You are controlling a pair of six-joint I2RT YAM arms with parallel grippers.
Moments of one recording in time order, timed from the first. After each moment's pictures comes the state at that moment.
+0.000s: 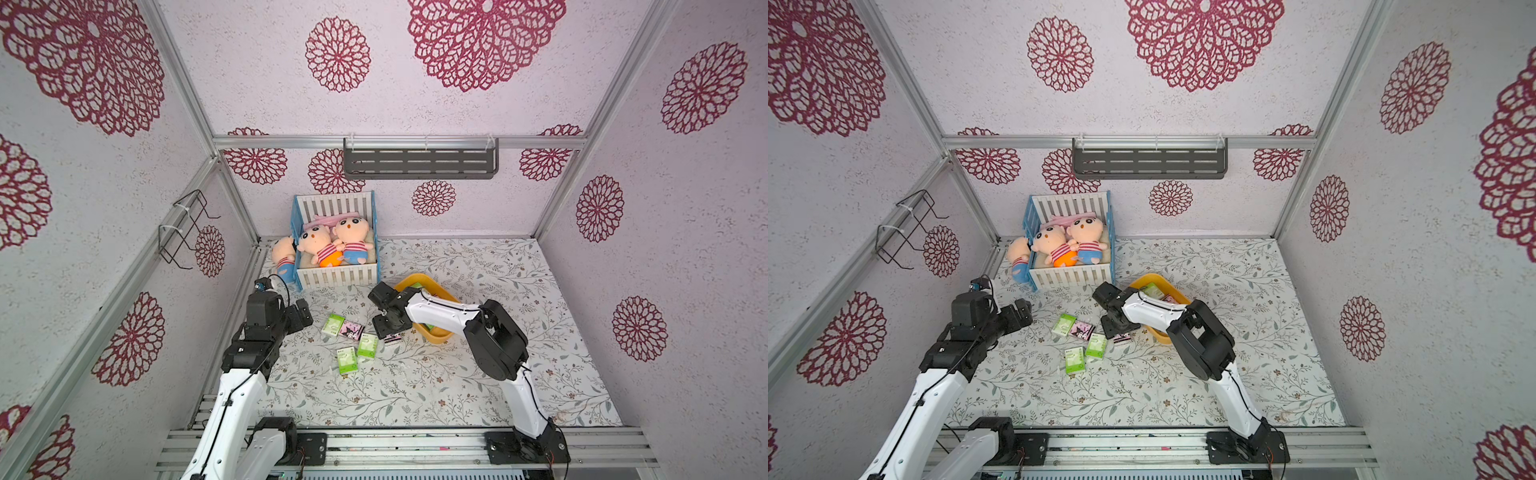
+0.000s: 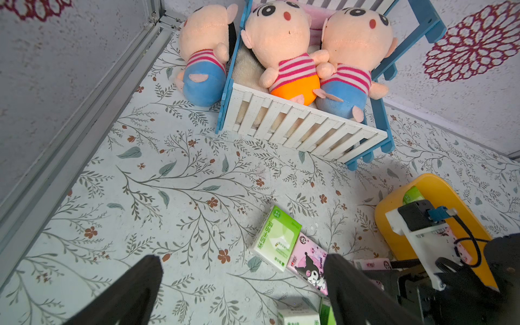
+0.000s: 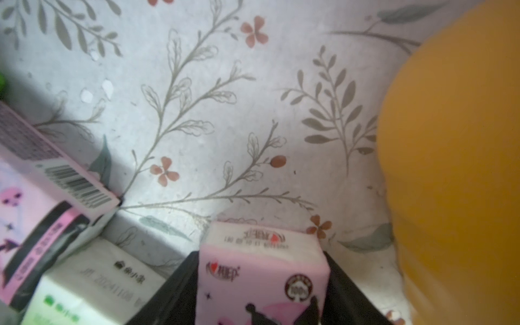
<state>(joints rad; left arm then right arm) -0.02 0.88 0.77 -0.54 -0.06 -0.36 0.81 2.17 1.64 -0.73 0.07 0.41</state>
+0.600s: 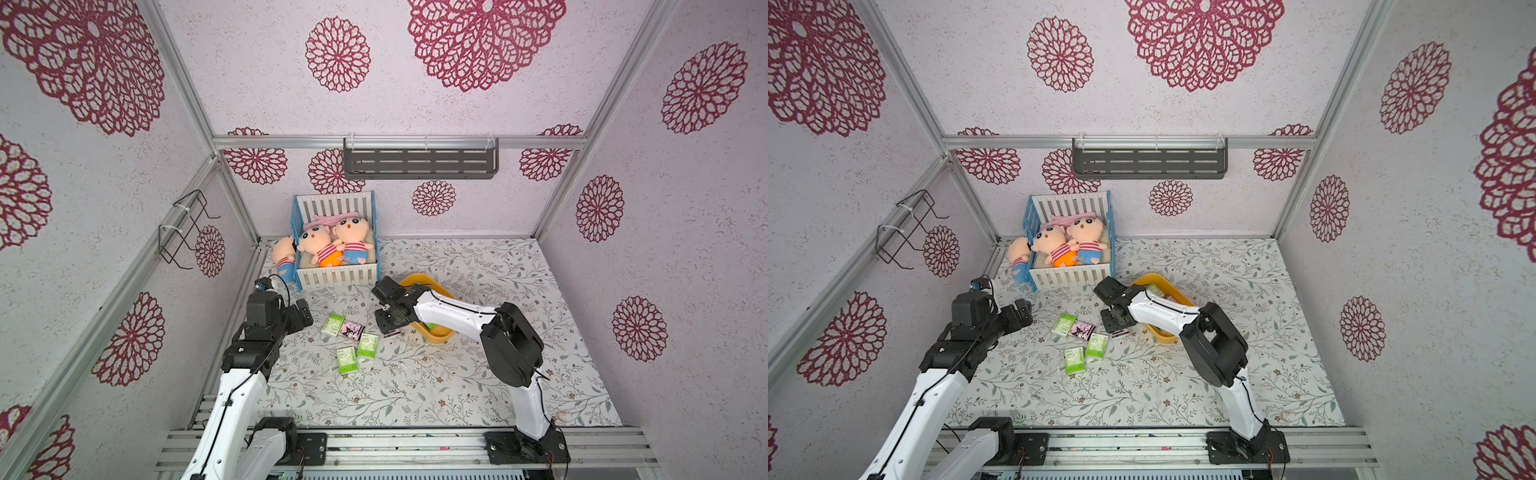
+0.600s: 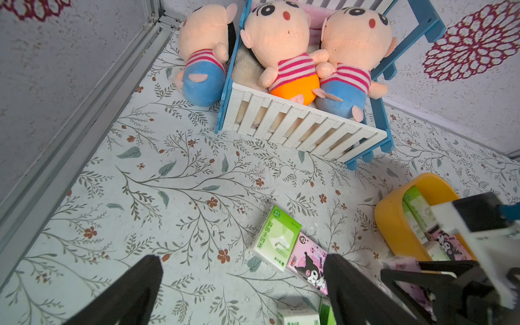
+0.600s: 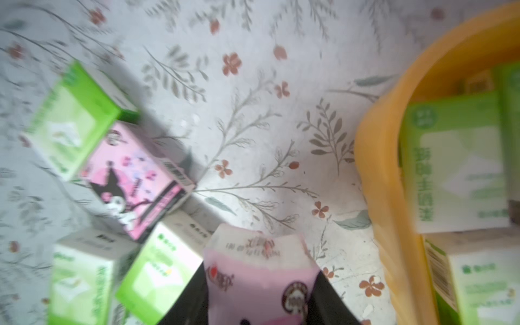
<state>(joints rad) -0.02 0.88 0.77 -0.54 -0.06 -0.36 0.82 2.01 1.62 -0.68 0.03 0.40</state>
